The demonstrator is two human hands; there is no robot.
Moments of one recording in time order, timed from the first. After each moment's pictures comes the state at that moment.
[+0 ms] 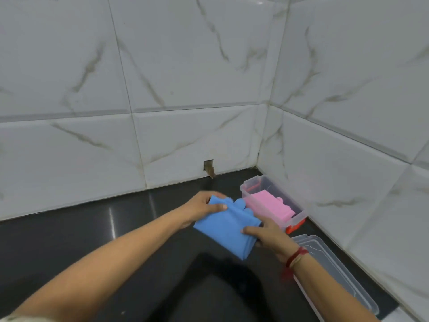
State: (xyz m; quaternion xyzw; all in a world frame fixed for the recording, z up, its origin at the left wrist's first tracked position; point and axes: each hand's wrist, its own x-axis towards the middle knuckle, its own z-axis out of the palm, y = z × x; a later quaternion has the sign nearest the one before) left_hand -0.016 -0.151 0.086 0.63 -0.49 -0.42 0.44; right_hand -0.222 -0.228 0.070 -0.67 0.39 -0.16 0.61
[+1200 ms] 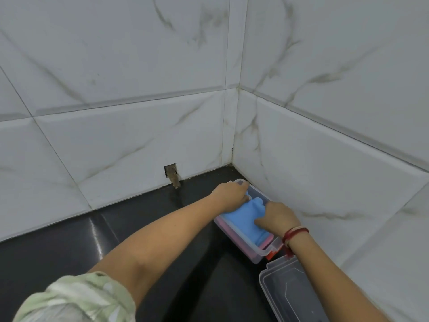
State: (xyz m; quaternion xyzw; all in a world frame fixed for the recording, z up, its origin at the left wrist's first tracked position) left_hand -0.076 -0.389 0.051 0.69 -0.72 -0.06 0.03; right_hand -0.231 -0.389 0.070 -0.81 0.55 0.04 0.19
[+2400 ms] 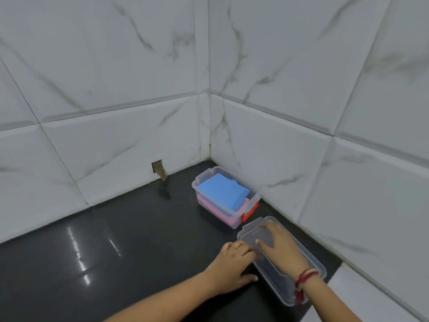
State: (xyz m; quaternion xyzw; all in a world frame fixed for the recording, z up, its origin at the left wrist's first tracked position) left_hand -0.190 -0.191 -0.026 0.54 -0.83 -0.07 0.09; right_hand -0.352 -0.253 0.021 -0.81 0.51 -0.18 0.25
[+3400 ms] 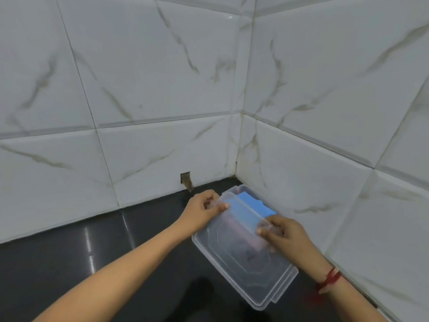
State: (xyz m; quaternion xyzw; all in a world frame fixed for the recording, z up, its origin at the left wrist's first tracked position) left_hand -0.054 -0.197 0.099 0.61 -0.57 -0.23 0.50; right_hand -0.298 -0.241 0.120 -0.81 0.38 -0.27 0.36
